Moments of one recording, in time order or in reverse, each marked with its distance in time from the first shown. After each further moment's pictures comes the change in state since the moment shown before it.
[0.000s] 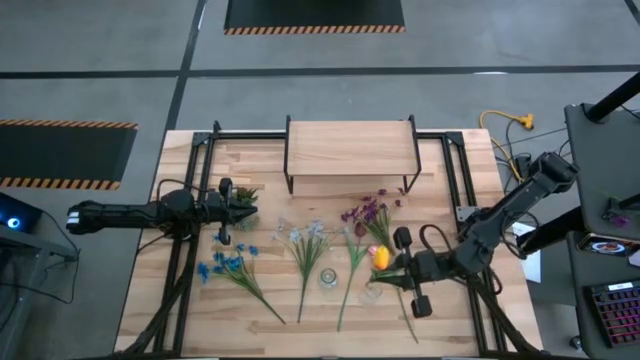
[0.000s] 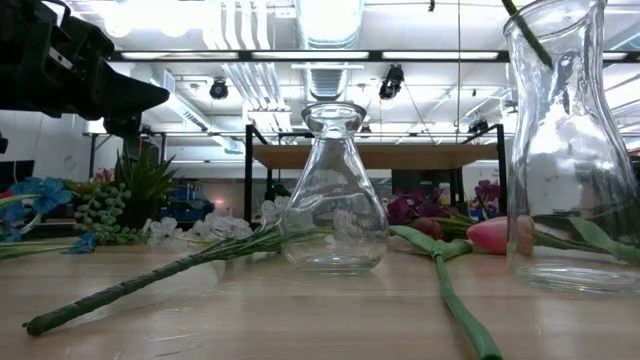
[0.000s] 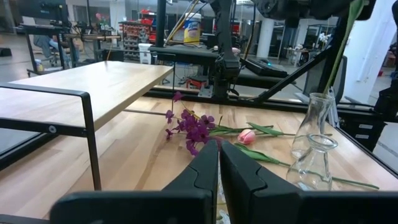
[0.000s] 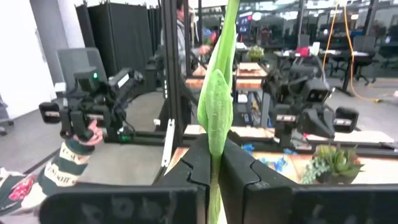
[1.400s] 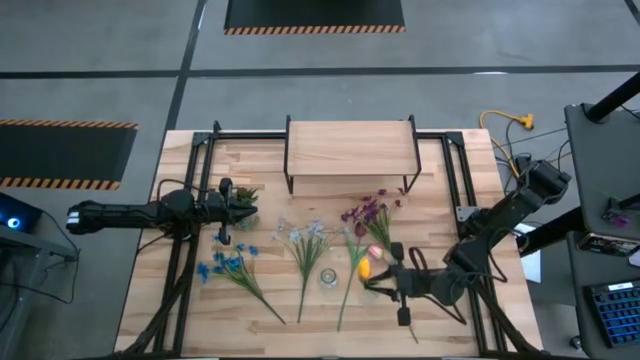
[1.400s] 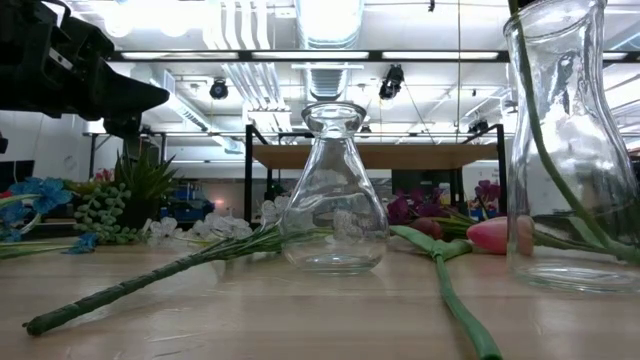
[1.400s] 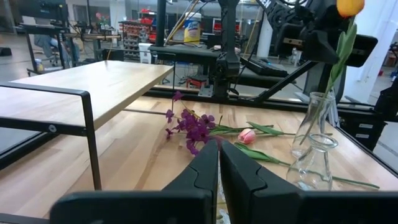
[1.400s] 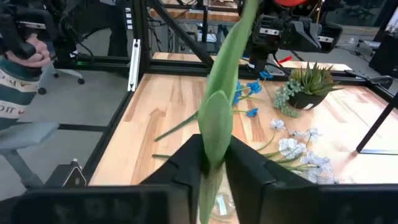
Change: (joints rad) left arm 0.000 0.000 -0.002 0.000 0.000 0.000; right arm 0.058 0.161 -0.010 -0.182 0.184 0.157
